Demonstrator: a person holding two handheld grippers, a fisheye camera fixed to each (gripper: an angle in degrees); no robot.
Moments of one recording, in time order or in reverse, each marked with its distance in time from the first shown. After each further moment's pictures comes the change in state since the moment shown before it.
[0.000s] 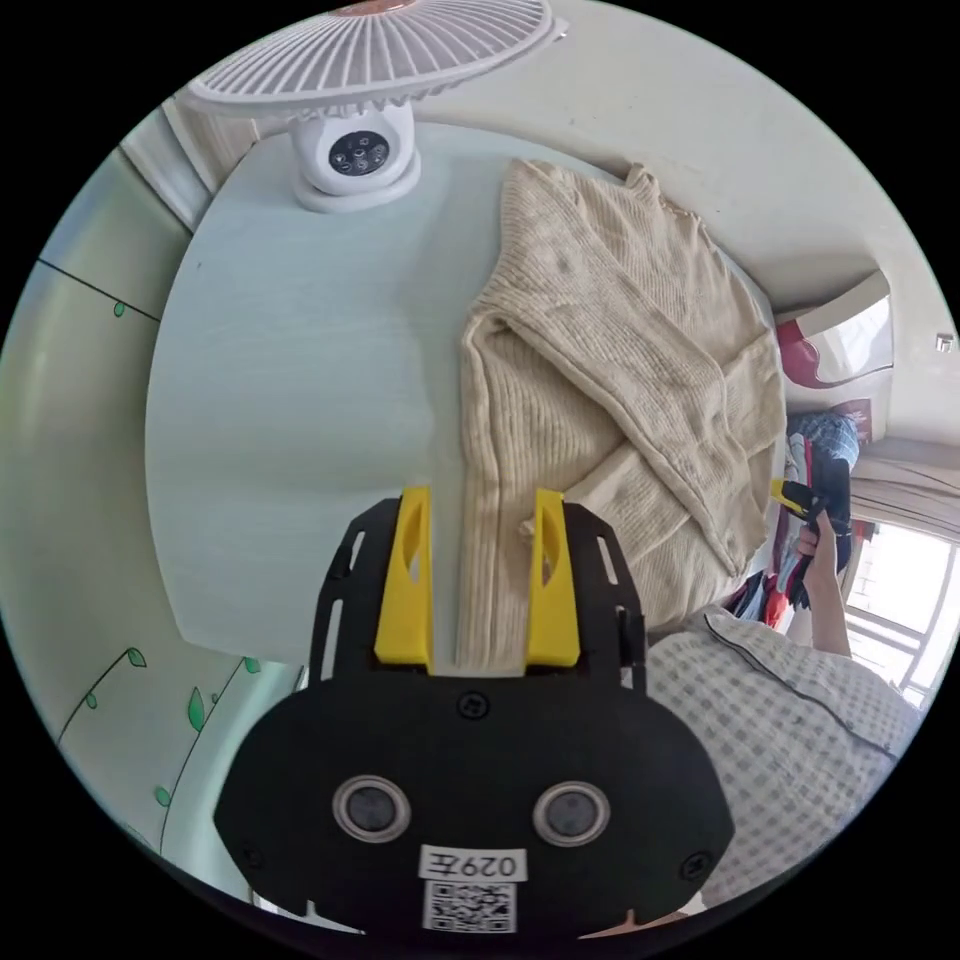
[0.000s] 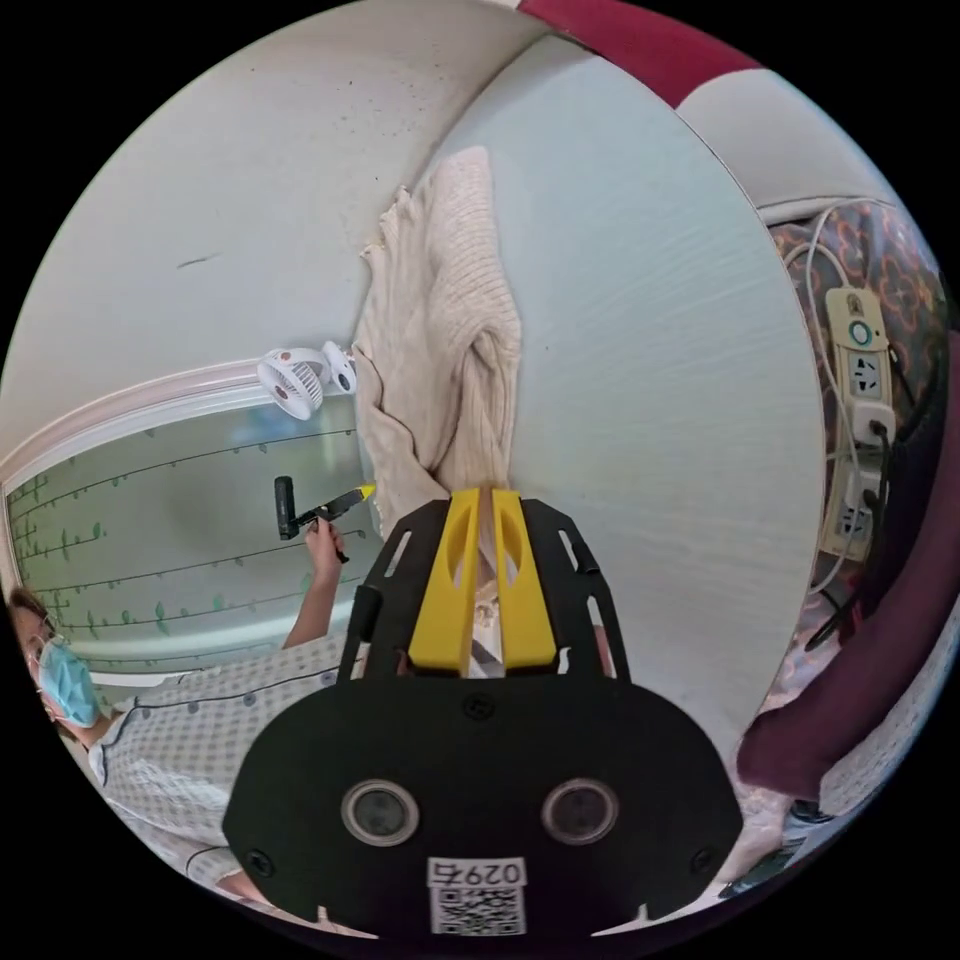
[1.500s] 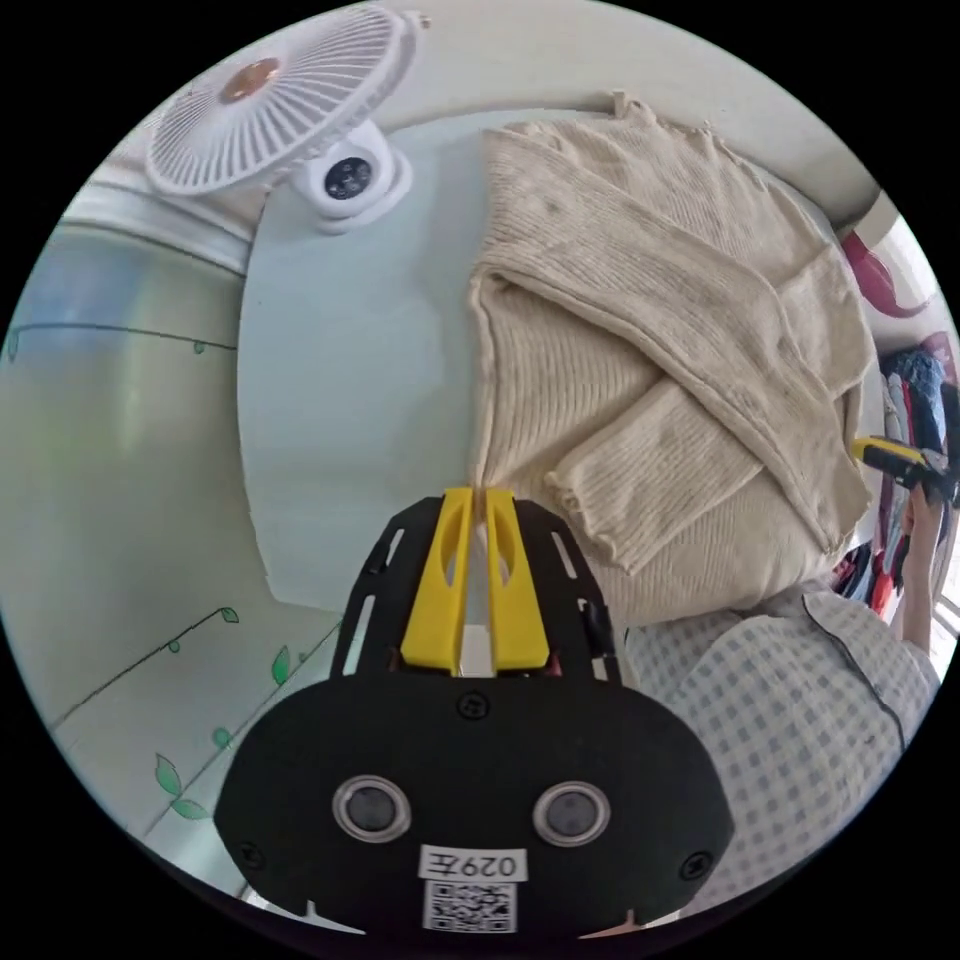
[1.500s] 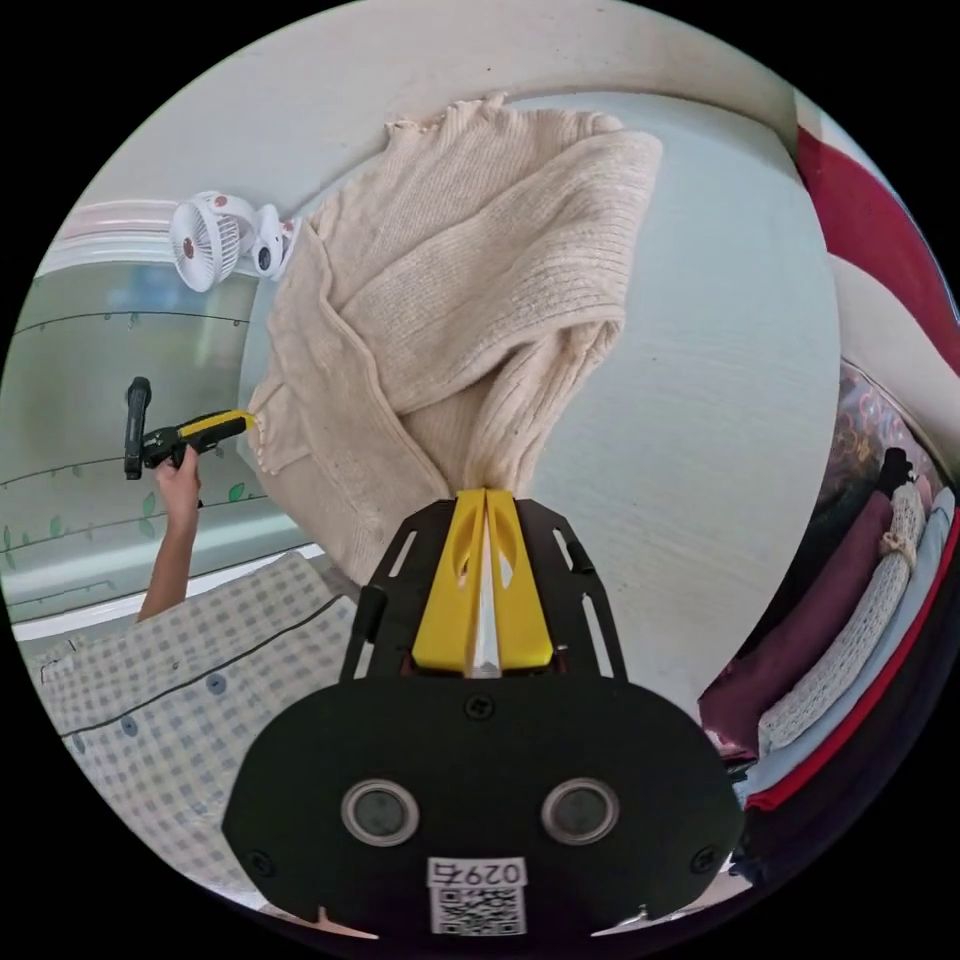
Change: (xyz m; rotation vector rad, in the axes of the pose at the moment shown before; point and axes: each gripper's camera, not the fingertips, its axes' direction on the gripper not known) left arm -0.002 -0.004 0.009 -0.017 -0.290 0.013; right arm -0.155 0.037 0.058 -0.186 0.550 -0.243
